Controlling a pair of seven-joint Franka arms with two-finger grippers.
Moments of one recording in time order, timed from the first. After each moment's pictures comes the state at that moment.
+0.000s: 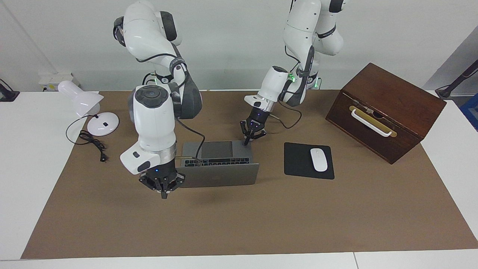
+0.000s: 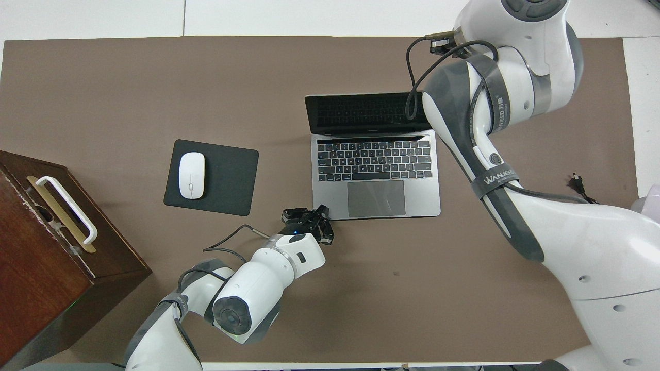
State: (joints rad) left arm -0.73 0.27 -0.03 -2.50 -0.09 3.49 -0.15; right arm 0.24 0.66 -0.01 -1.07 -0.20 2.00 0.29
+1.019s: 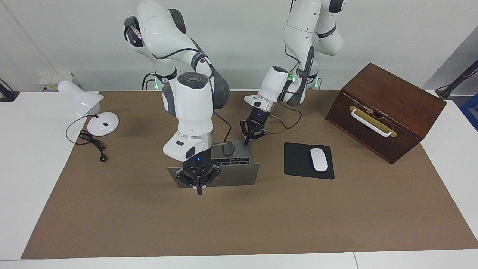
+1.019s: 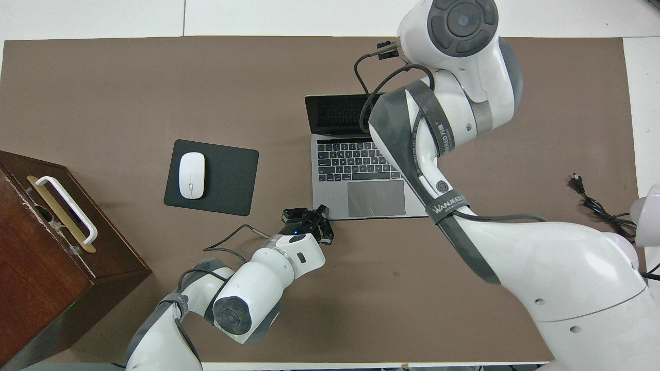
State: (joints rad) left arm -0.73 0.27 -0.03 -2.50 -0.09 3.49 -0.15; right arm 0.37 0.66 -0.01 -1.07 -0.22 2.12 0.26
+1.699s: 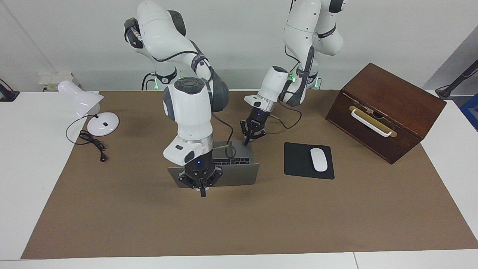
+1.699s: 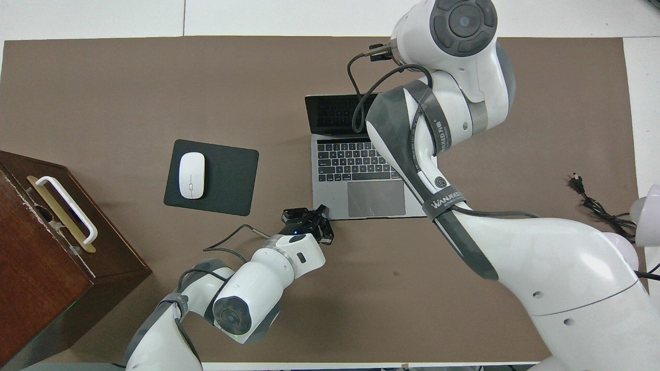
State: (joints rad) left arm -0.73 0.27 -0.03 -2.50 -0.09 3.49 -0.15; right arm 0.35 0.68 -0.01 -1.08 -0.12 2.12 0.28
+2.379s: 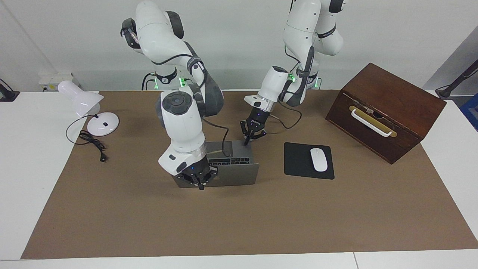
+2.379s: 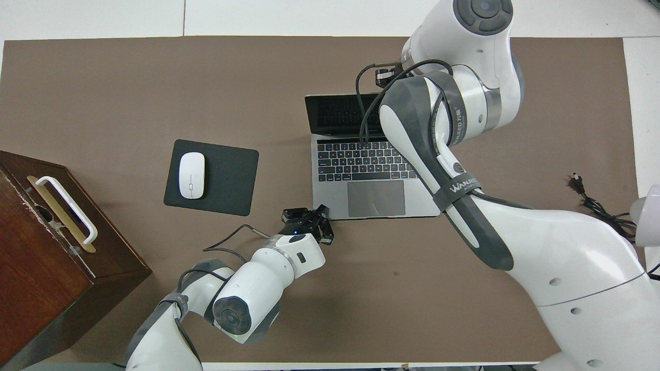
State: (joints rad) left arm -0.73 0.27 -0.03 -2.50 -0.09 3.49 -0.15; right arm 0.32 0.68 -0.01 -1.12 0.08 1.93 0.30
